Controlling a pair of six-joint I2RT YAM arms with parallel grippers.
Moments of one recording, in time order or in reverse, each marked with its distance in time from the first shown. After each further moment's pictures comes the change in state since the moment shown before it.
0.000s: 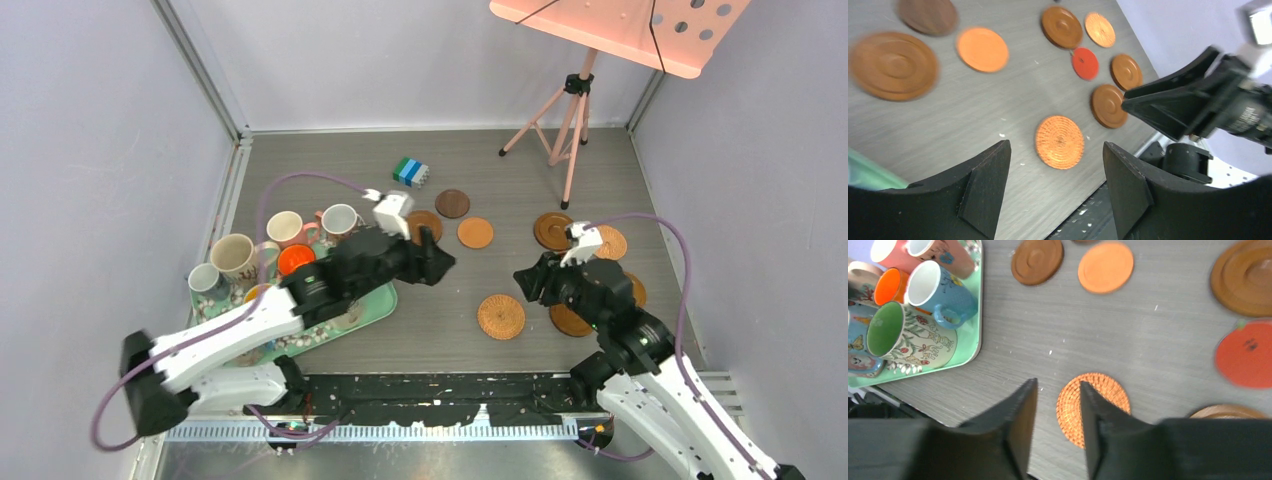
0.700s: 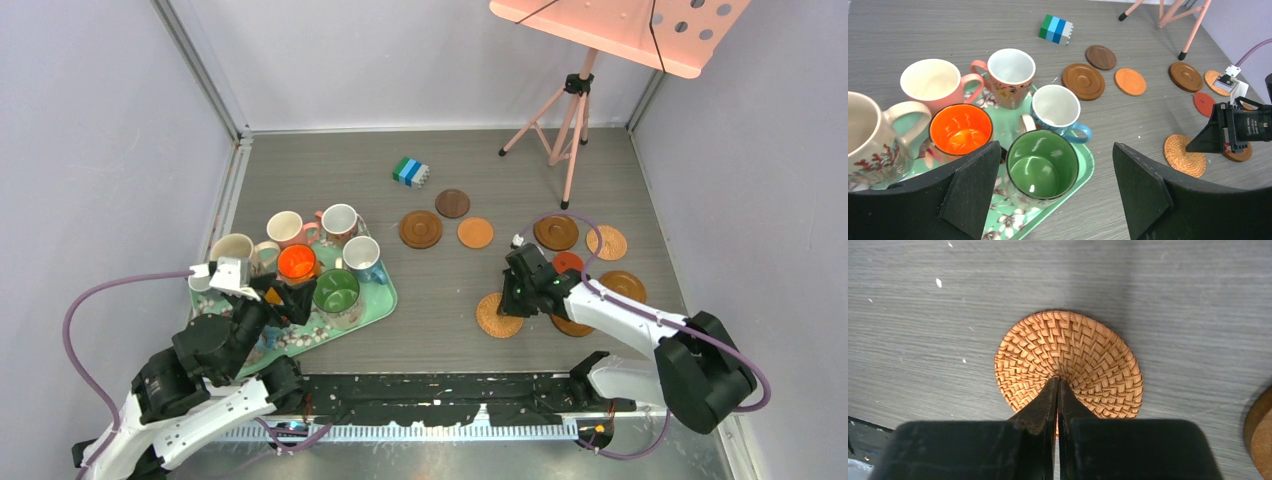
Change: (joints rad) left arm -0.009 -0.967 -0.134 -0.666 -0.557 0.282; right arm 0.047 0.723 -0.086 0.118 -0.046 0.233
